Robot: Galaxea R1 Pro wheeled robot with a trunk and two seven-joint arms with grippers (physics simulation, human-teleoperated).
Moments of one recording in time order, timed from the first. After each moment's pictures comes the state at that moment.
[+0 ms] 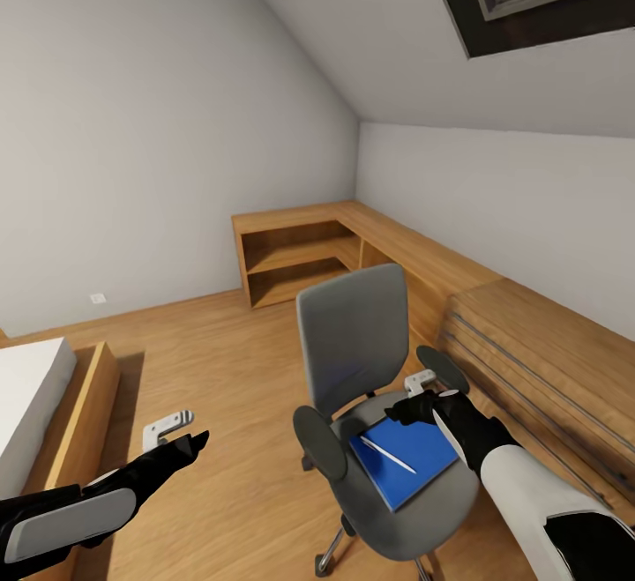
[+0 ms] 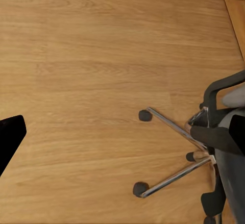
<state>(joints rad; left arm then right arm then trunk) -0.81 0.75 -1.52 -1.47 1.78 -0.33 0.67 -0.83 -0.07 0.14 -0.42 0.16 0.35 0.31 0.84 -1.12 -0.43</state>
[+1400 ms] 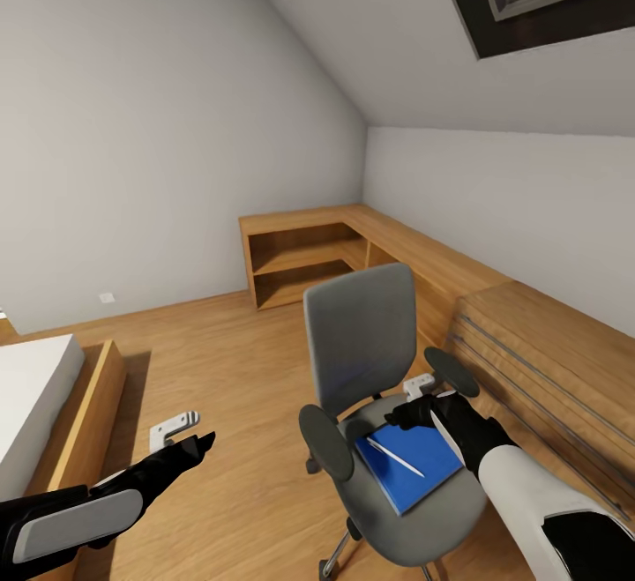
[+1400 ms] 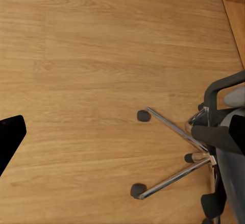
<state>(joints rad) -0.81 0.73 -1.53 -1.47 1.78 -0.33 0.67 -0.83 -0.07 0.15 -0.41 0.16 0.40 0.31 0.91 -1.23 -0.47</state>
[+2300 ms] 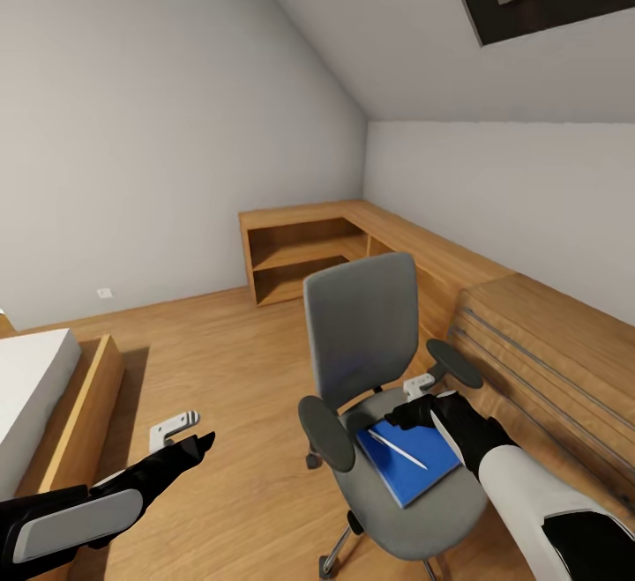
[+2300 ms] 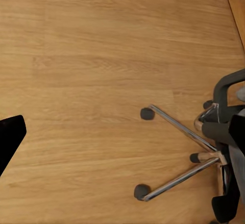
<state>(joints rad) -0.81 0.73 -1.53 -1.47 1.78 -0.33 0.68 -0.83 -0.07 0.15 -0.41 0.16 0.40 0.31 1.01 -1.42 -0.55</state>
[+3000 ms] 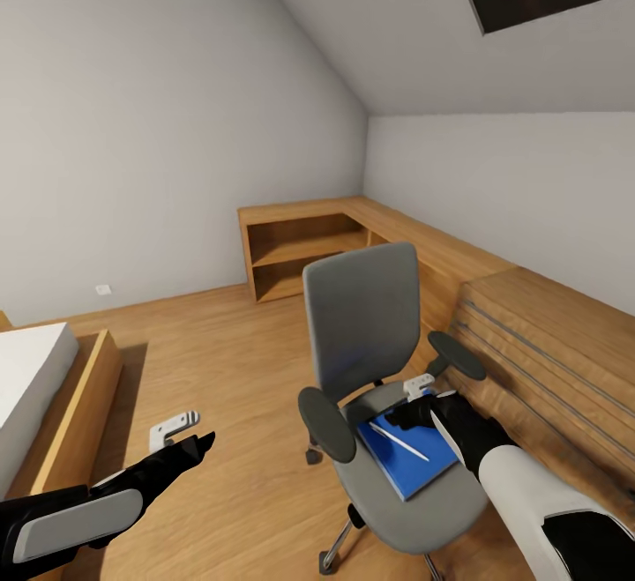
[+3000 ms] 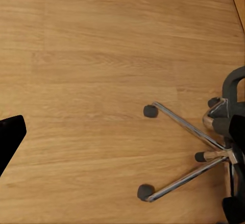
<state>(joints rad) -0.81 0.73 -1.53 -1.47 1.78 -0.33 0.68 -0.83 -0.07 0.15 -0.41 0.16 0.40 0.31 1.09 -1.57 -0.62</state>
